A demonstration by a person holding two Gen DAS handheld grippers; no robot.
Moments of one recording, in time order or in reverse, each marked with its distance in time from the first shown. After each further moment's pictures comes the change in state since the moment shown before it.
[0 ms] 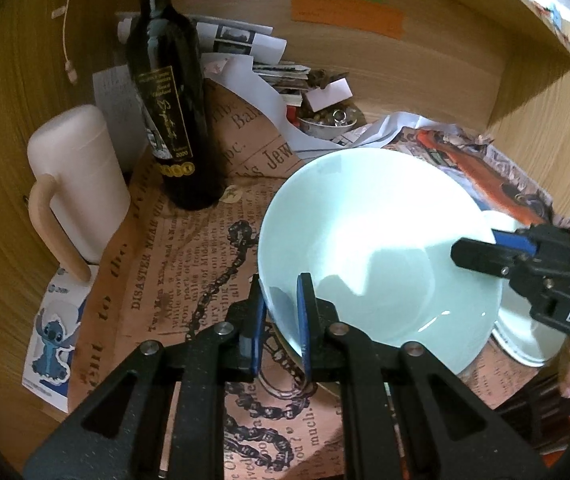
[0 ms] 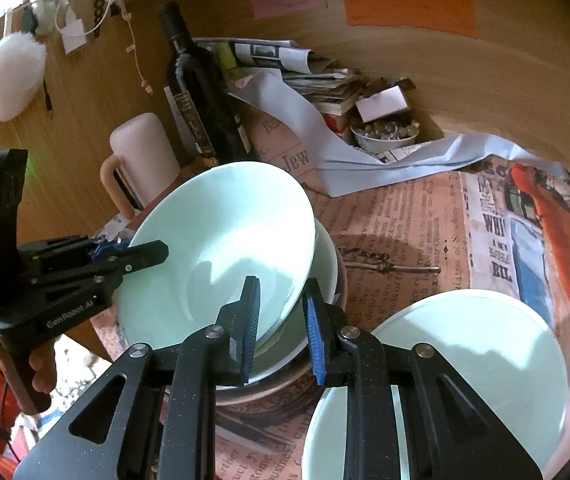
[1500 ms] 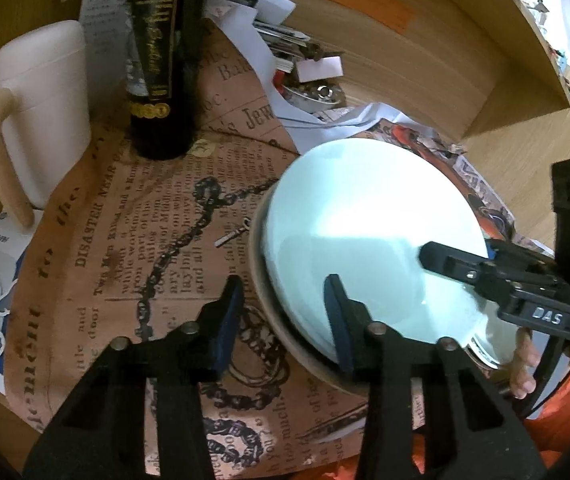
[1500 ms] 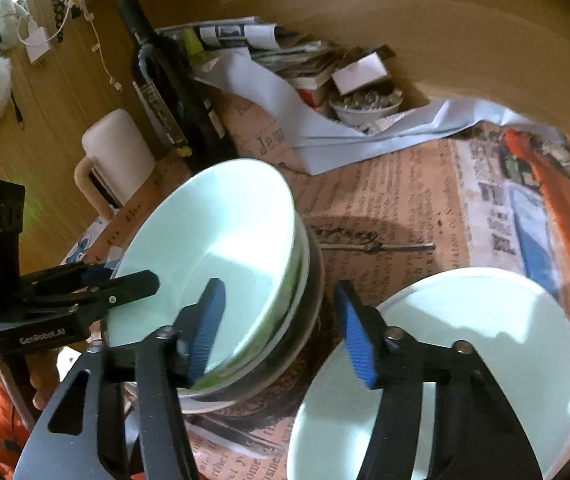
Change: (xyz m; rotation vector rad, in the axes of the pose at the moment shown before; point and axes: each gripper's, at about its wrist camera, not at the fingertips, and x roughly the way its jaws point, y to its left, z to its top) left arm 0.020 0.025 -0.006 -0.158 0.105 -0.248; right arm 0.024 -0.018 -0.003 0.108 0.083 0.026
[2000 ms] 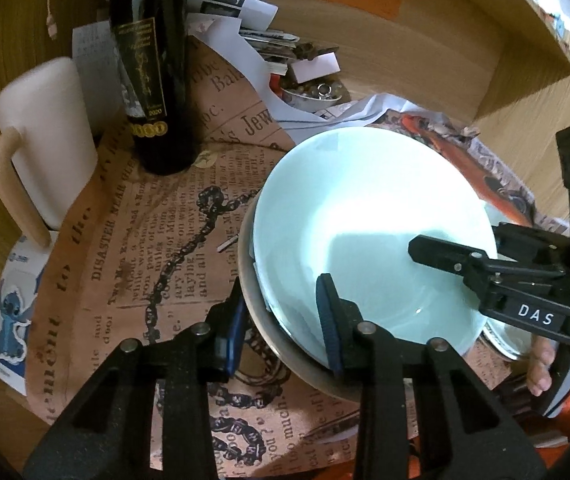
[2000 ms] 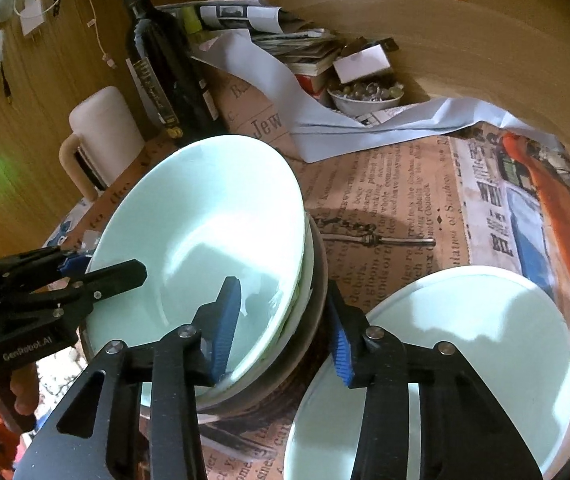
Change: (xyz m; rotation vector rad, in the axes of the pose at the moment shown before) left arm -0.002 -0.022 -0.002 0.085 -0.012 0.124; right arm 0.007 0.008 -0.003 -0.045 0.010 -0.086
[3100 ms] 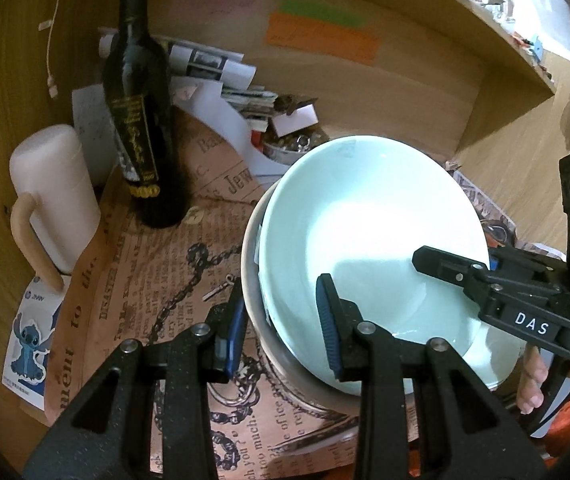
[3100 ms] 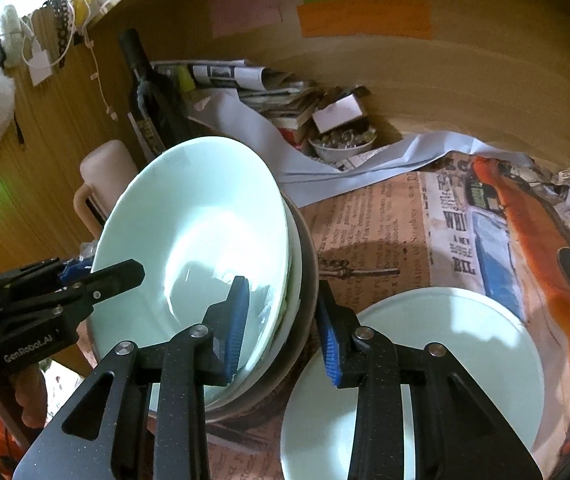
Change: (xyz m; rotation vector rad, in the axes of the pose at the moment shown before) left arm -0.032 -0.020 0.018 0.012 -0.131 -0.031; right arm -0.047 -0.009 0.005 0.044 -0.136 -0.016
